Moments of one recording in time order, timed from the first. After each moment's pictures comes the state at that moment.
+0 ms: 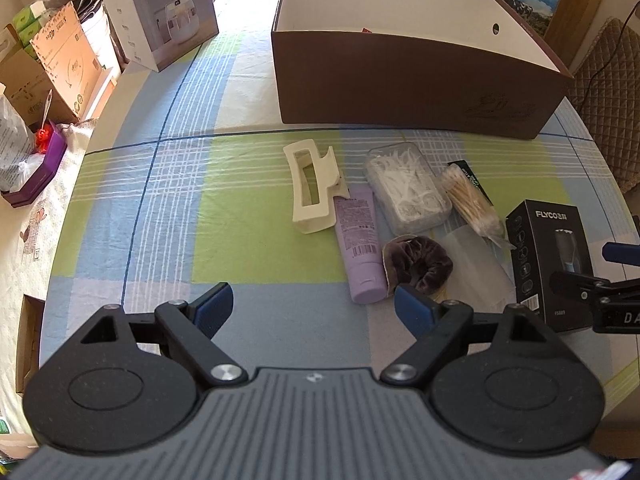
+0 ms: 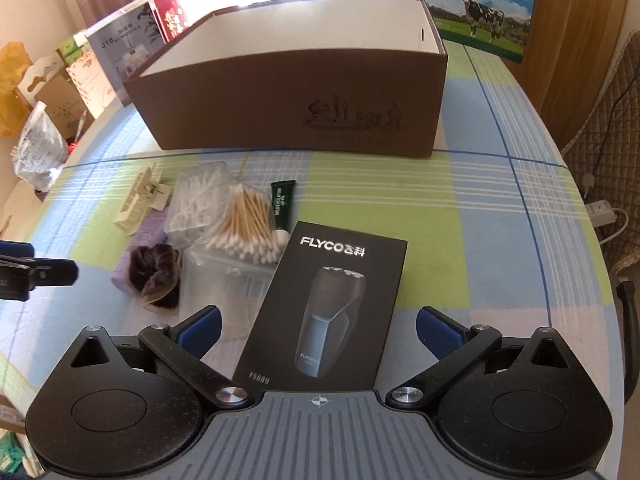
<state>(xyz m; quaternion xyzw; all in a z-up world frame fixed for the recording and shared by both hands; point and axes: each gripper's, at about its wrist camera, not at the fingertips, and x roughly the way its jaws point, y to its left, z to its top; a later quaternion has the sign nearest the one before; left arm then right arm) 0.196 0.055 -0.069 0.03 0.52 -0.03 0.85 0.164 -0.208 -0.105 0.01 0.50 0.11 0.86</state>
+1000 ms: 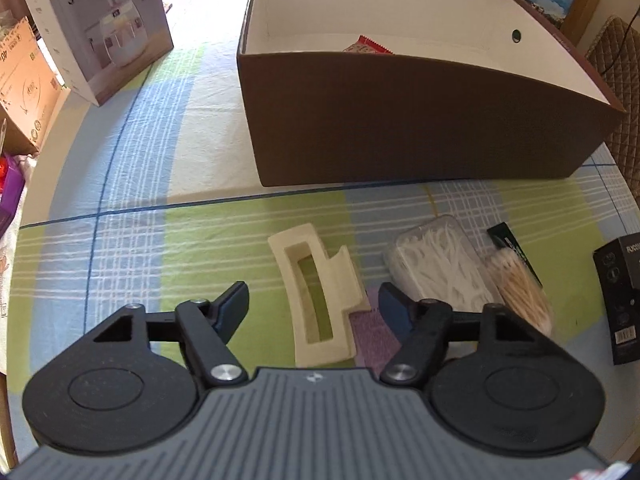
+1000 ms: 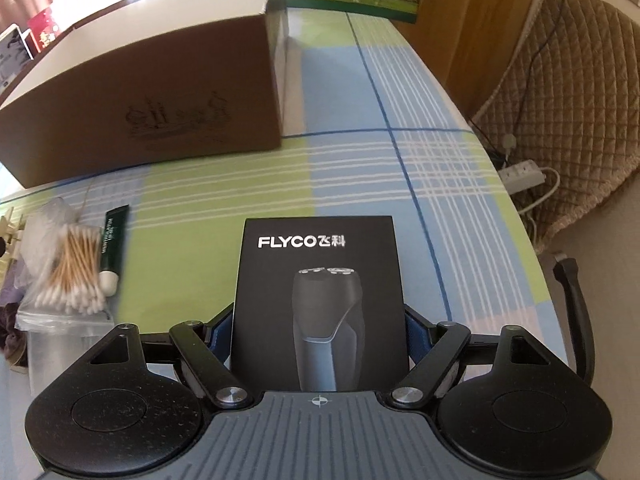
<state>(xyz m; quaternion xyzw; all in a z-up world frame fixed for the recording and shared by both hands) 0.309 0.060 -0.118 0.04 0.52 -0.08 0.85 0.210 -0.280 -0.140 0.03 0.52 -0.02 0.86</state>
